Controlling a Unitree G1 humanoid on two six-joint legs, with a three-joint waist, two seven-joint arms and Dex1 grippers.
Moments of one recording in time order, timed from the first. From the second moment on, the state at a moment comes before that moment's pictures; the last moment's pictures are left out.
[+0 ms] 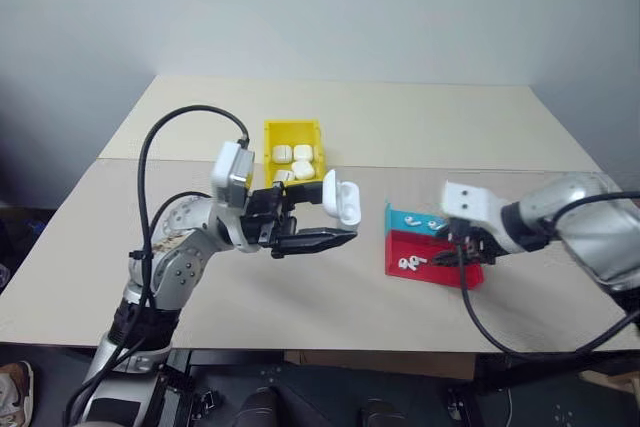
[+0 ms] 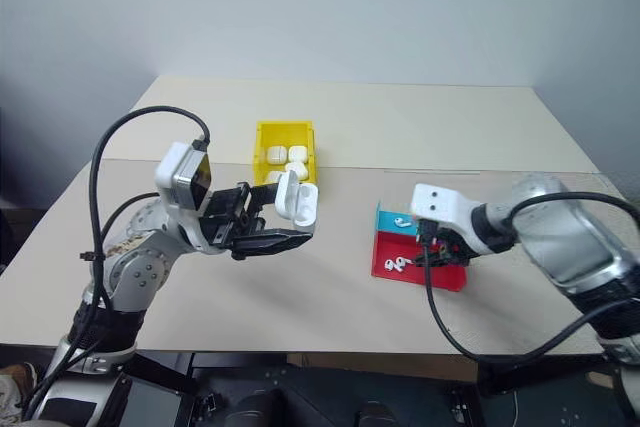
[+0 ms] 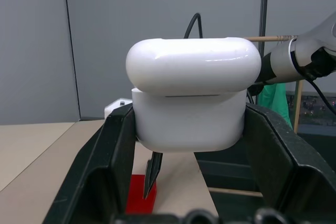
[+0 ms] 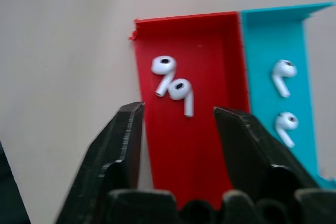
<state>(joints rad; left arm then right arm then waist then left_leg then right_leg) -0.58 0.47 -0.07 -0.19 -0.86 0.37 -1.18 -0.77 -1.07 0.46 -0.17 0.16 0.75 1.22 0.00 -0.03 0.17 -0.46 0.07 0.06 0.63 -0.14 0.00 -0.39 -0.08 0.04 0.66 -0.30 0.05</state>
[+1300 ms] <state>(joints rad) -0.49 0.49 0.01 -0.29 -0.83 0.42 -1.10 -0.82 -0.85 0.54 0.17 -0.18 0.37 1.34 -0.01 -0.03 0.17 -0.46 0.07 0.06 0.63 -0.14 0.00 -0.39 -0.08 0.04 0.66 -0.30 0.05</state>
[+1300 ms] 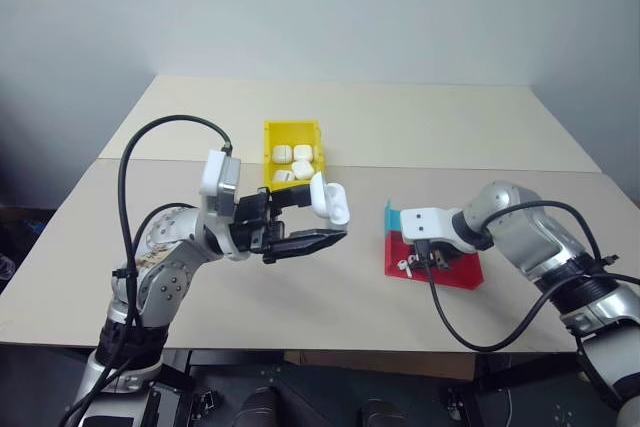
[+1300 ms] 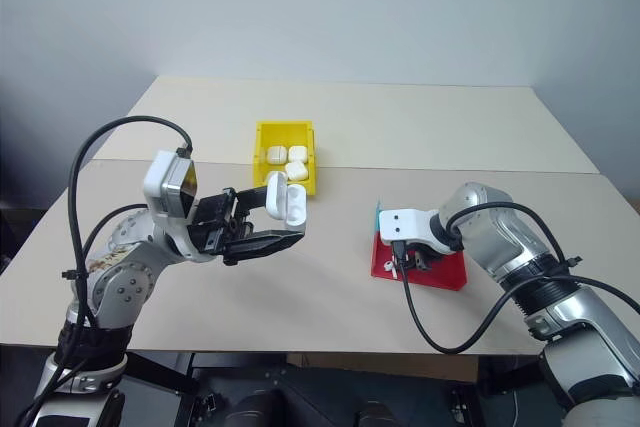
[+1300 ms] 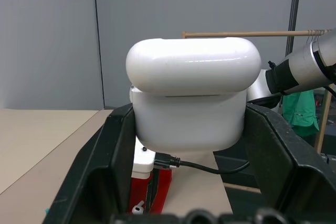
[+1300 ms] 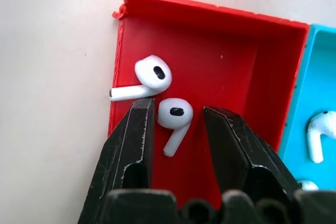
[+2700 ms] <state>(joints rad) -0.66 0.37 -0.04 -0.17 -0.83 0.46 -1.19 -0.67 -0.44 -0.51 -0.50 0.74 1.06 0.92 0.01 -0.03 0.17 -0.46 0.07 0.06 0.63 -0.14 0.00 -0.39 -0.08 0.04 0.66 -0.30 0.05</state>
